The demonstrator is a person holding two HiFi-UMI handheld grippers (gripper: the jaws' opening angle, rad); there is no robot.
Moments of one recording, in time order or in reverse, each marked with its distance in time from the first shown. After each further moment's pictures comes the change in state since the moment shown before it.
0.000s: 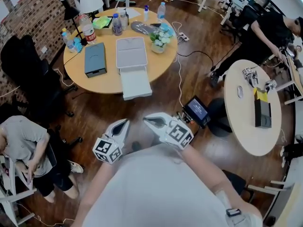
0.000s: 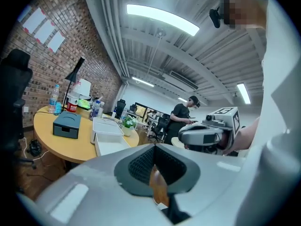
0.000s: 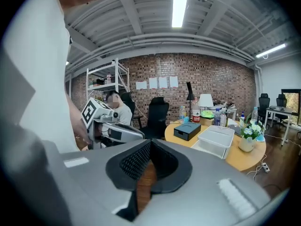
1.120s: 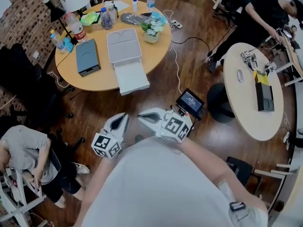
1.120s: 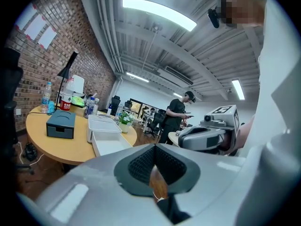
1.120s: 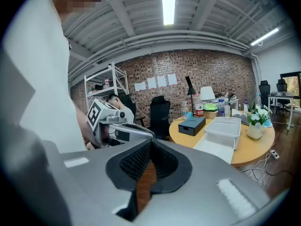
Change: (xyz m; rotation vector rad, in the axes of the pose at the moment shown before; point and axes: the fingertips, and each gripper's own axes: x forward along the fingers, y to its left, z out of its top) left arm 0.012 0.012 -0.010 0.040 0.064 -0.064; right arm 0.024 0.009 -0.013 0.114 -0.012 0.029
